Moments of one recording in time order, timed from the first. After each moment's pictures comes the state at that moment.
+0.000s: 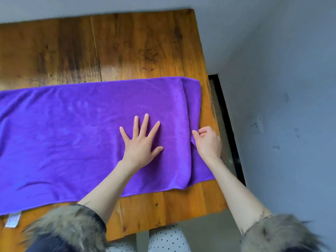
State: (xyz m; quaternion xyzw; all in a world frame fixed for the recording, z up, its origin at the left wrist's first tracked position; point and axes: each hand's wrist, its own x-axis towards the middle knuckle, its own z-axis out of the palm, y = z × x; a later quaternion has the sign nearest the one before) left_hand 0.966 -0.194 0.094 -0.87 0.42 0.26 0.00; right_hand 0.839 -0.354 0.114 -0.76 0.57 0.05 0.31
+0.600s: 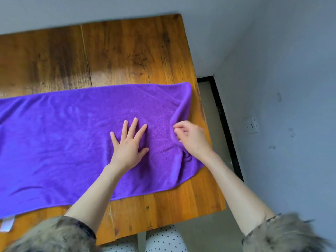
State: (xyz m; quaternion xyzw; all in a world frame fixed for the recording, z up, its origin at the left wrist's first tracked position) left_hand 0.965 -0.199 0.103 -0.88 0.38 0.28 -0.05; right_hand 0.848 -0.367 0.139 -0.75 0.42 0.03 0.51
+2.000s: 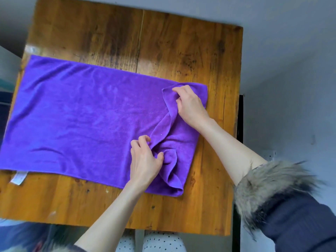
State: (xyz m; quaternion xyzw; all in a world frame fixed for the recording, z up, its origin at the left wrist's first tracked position) left_hand 0.922 -0.176 0.127 -0.92 0.02 0.25 -0.32; right_hand 0.987 -0.363 0.135 -0.93 0.13 0.06 0.33
